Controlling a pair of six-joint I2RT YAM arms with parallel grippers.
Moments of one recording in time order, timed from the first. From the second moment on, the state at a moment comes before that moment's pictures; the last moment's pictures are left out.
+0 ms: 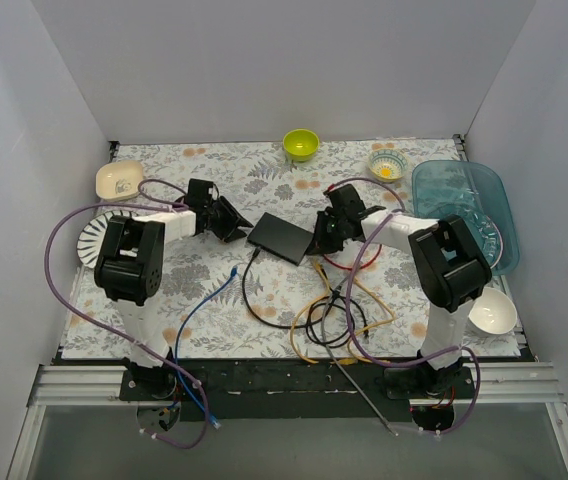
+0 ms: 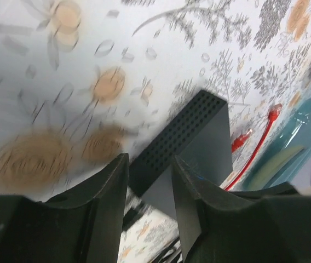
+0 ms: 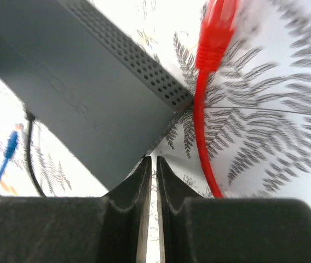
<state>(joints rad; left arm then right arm) -0.22 1.93 1.12 -0.07 0.37 -0.99 0.52 1.89 1.14 -0.22 -0.32 0.62</state>
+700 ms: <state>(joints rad) -0.16 1.72 0.78 0.17 0.68 -1.01 0.52 2.14 1.38 0.06 -0.63 0.79</state>
